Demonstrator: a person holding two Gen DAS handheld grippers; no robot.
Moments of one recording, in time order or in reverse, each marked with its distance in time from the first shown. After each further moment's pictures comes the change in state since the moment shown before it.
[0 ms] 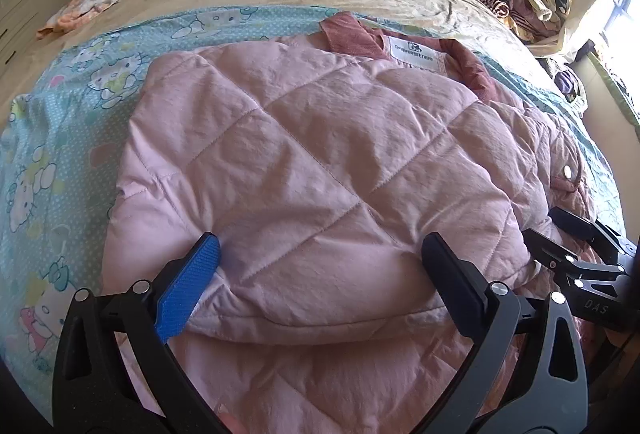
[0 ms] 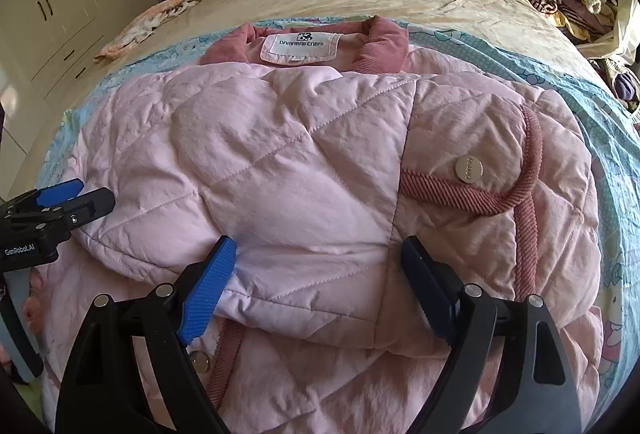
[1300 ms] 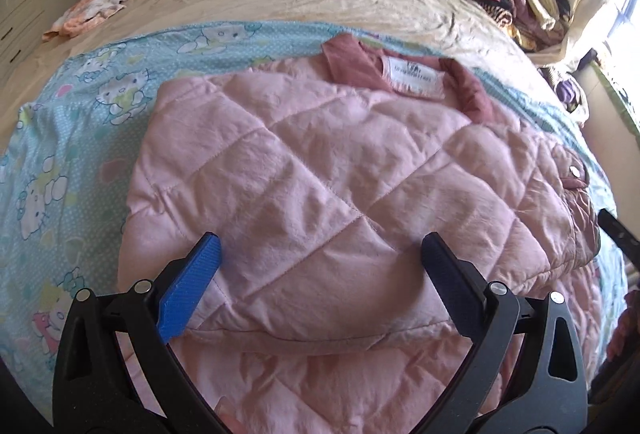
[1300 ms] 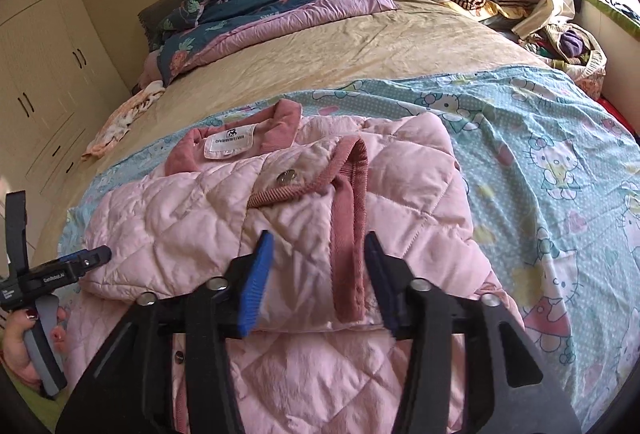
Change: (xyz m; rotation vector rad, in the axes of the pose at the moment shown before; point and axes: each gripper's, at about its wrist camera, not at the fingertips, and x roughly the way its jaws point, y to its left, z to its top) left arm -0.009 -0.004 0.016 -0.017 -0.002 0.020; right arm -0.086 -0.086 -0.012 0.240 -0.215 -0.021
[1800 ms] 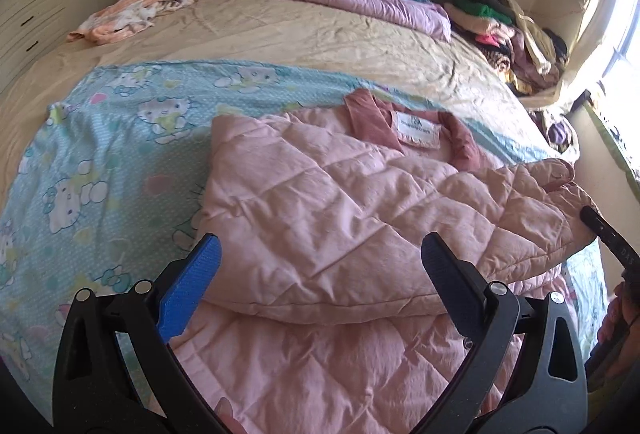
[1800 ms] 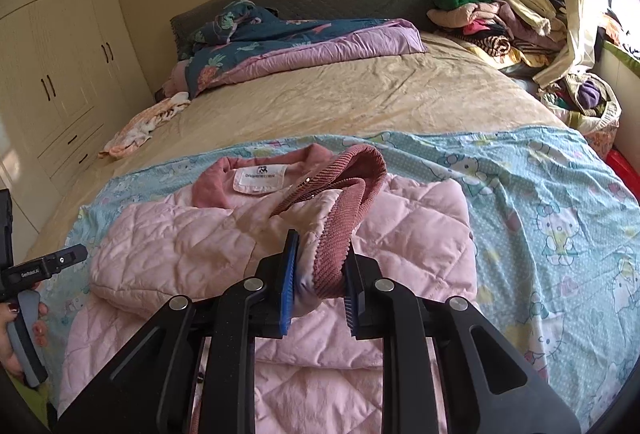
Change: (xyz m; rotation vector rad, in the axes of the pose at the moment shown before) left arm -0.061 0.028 0.000 -0.069 -0.135 -0.025; right arm -0.016 0.020 0.024 -0.111 -0.087 0.038
